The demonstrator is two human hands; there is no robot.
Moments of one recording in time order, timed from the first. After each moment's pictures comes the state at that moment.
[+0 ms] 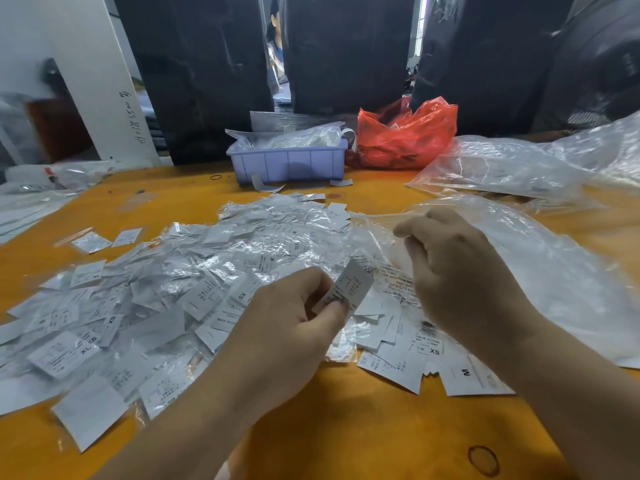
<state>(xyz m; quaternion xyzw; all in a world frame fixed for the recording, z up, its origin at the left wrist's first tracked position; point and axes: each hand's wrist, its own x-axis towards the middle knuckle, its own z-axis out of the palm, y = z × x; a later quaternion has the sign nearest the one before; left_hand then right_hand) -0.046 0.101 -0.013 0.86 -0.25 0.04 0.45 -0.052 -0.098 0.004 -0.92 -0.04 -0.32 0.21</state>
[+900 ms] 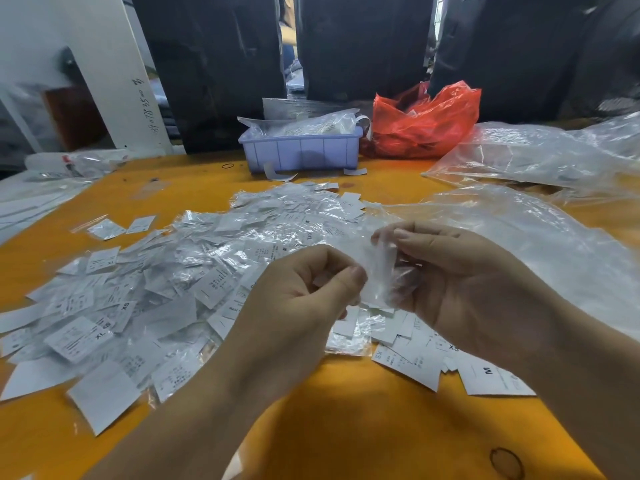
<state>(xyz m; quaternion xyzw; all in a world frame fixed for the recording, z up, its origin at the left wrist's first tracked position) -0.044 0.098 -0.006 0.76 -0.25 0.00 0.60 -0.060 -0.082 0.014 -0.56 -0.07 0.07 0.82</state>
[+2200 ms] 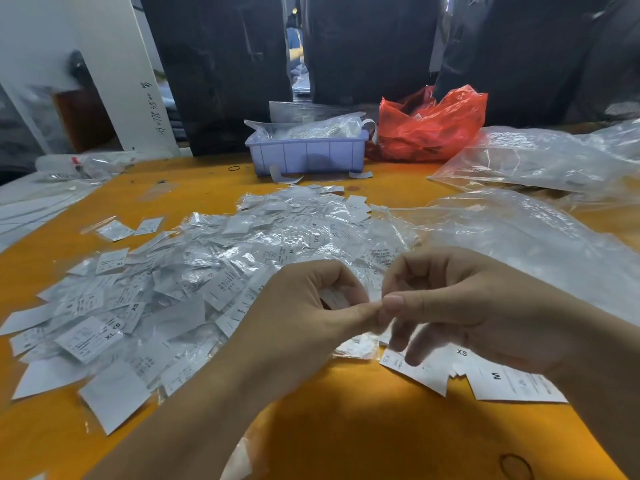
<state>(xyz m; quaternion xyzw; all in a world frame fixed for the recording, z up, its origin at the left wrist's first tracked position) -0.047 0.103 0.001 0.82 -0.24 0.00 0.51 -0.064 -0.093 0.018 -0.75 -0.13 0.17 0.63</state>
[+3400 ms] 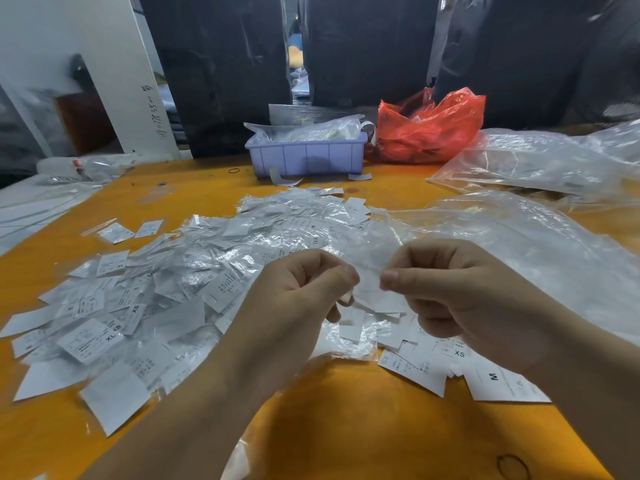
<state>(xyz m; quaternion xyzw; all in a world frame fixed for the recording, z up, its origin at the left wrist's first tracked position) -0.041 0.104 0.001 0.75 -0.19 -0.03 0.63 -0.061 -0.089 0.014 -0.73 -0.10 0.08 0.67</state>
